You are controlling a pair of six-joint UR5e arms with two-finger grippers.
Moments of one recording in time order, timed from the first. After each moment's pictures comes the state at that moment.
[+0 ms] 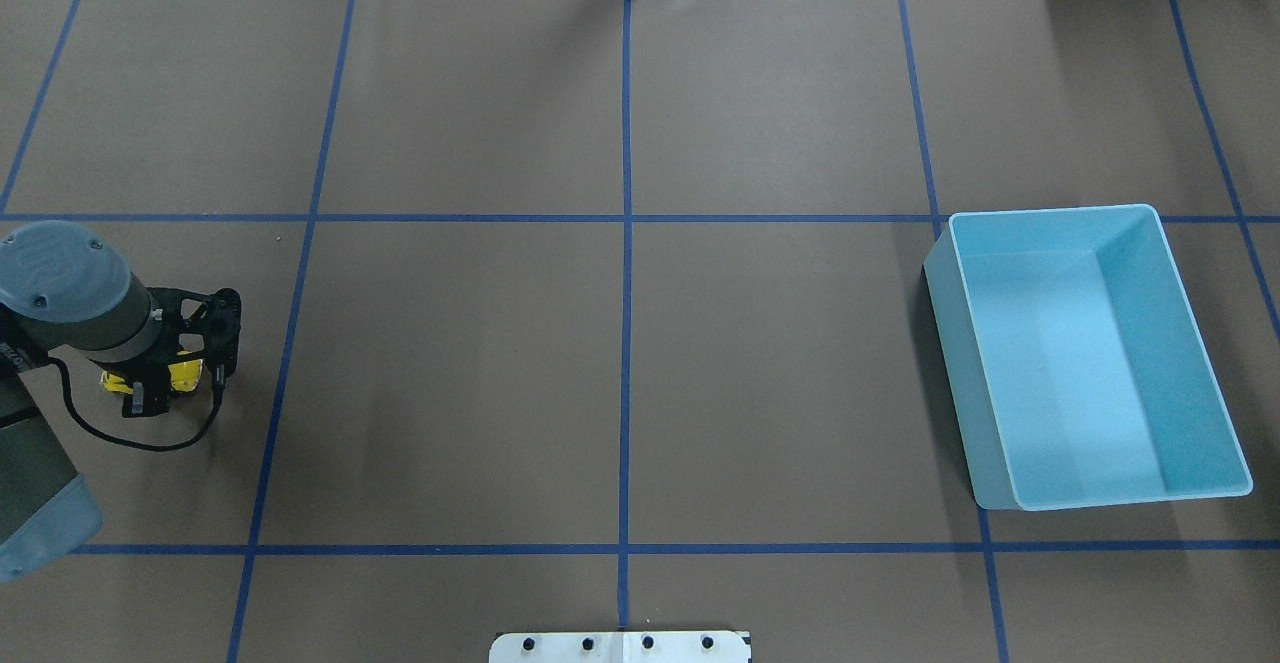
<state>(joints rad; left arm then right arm) -0.68 -1.60 -1.84 -1.67 -1.86 0.51 1.47 -1.71 1.75 -1.58 2.30 0.09</state>
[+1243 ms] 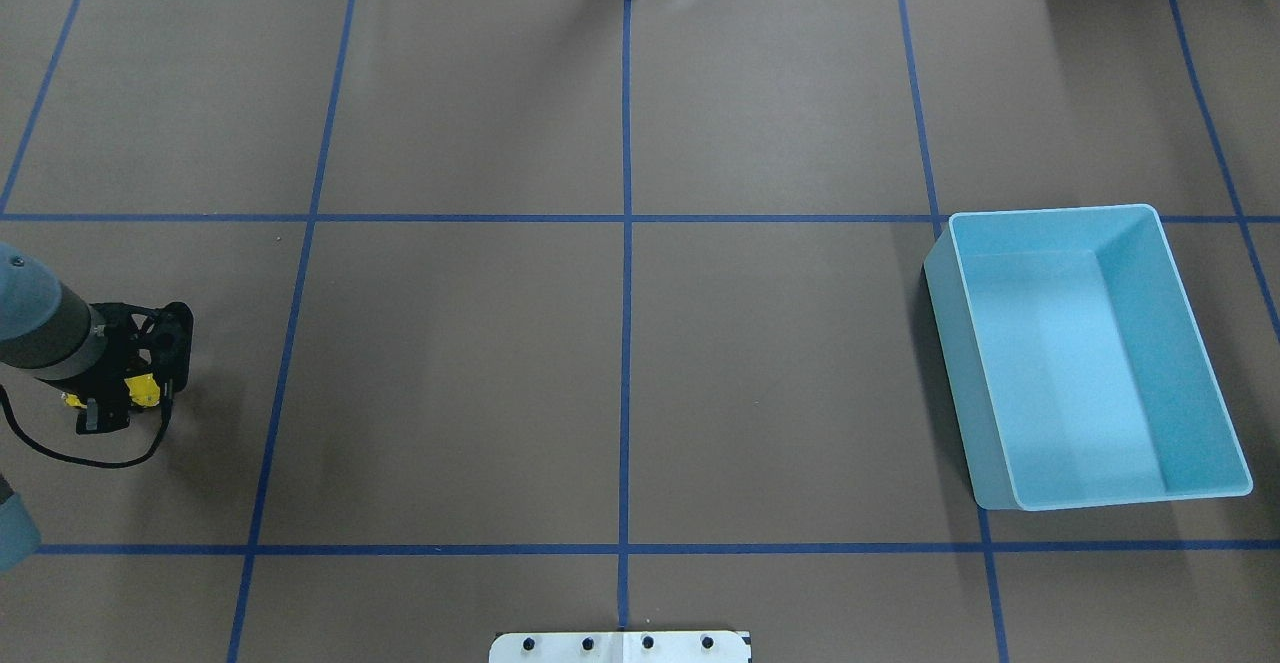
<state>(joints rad) -0.70 -1.50 -1.84 -1.80 -1.90 0.51 1.47 -1.72 1.75 -1.58 2.30 0.09</state>
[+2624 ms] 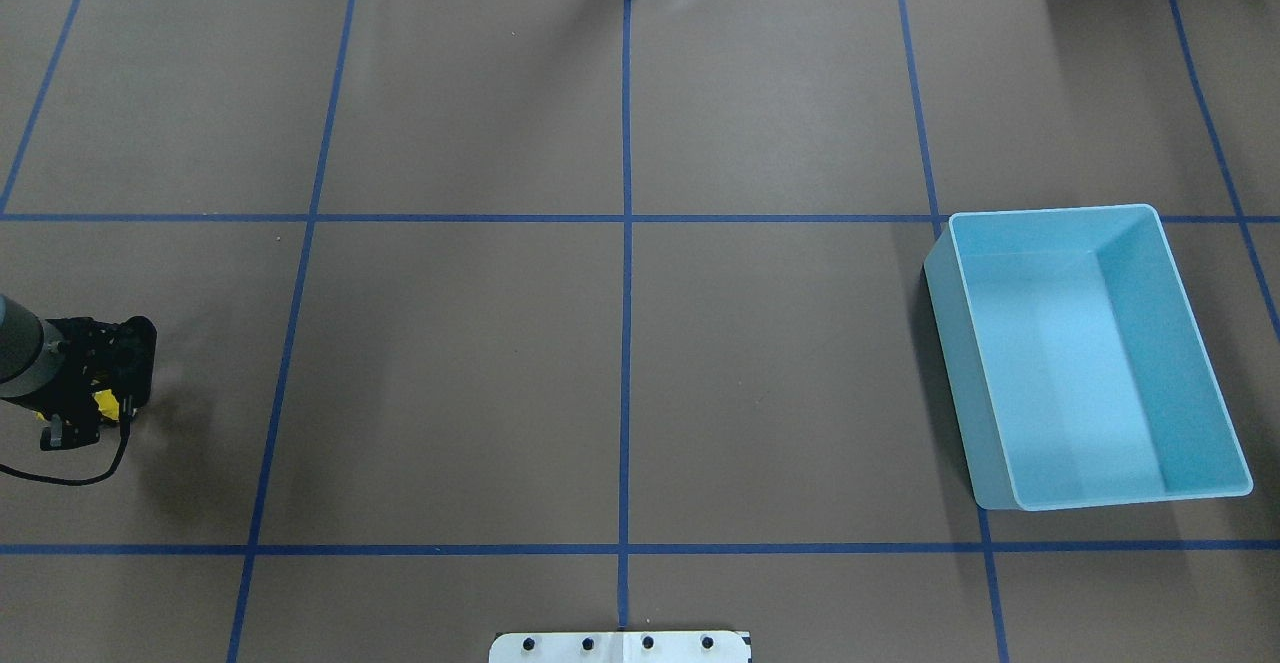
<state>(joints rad) -0.71 -1.42 -1.84 -1.91 -1.93 0.51 1.47 -1.72 1.75 -1.58 2.30 0.09</state>
